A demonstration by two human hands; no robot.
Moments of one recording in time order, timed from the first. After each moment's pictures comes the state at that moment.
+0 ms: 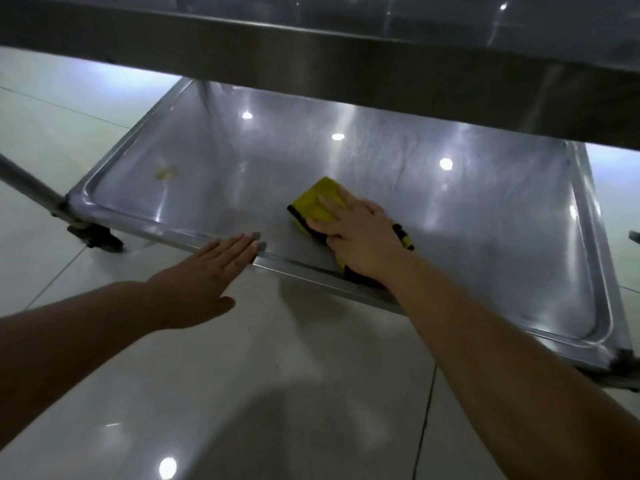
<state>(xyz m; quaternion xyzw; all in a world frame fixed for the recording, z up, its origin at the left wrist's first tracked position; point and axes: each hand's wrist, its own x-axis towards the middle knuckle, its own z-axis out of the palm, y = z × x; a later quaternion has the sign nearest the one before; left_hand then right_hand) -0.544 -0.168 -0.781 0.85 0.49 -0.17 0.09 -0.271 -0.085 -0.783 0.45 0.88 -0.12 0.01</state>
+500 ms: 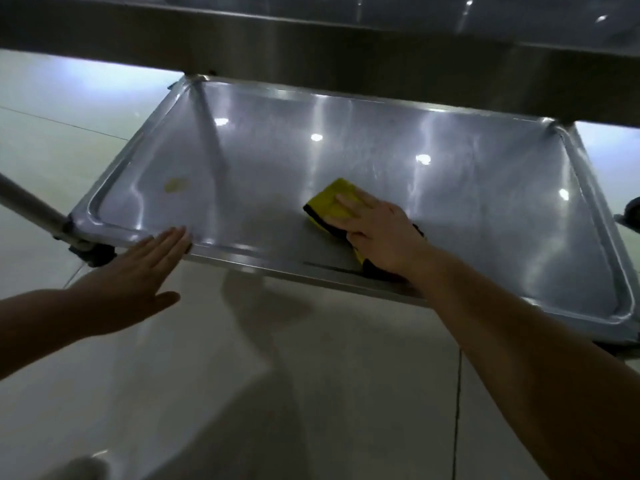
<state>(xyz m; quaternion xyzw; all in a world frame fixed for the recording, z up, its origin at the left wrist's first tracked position) -0.669 -0.167 -0.775 0.81 0.56 -0.15 0.07 -0.287 -0.084 -0.787 0.47 0.87 -0.12 -0.02</state>
